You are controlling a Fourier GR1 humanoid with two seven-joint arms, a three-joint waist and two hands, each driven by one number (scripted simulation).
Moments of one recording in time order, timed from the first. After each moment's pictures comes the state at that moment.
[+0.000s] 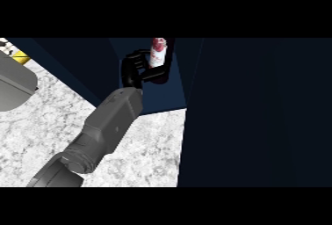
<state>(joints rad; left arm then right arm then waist) -1.12 0.00 -0.17 -0.10 0.79 0.48 -0.62 -0.57 -0.16 -0.04 -2.38 -0.26 -0.03 0.87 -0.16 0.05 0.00</state>
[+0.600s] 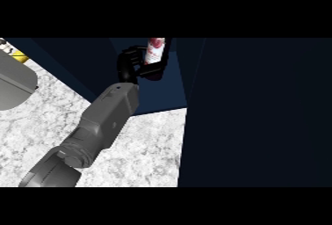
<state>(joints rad) -1.18 0.02 -0.20 -0.03 0.75 0.55 -0.60 -0.57 -0.16 -0.05 -2.38 -0.26 -0.02 0.85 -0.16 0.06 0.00</state>
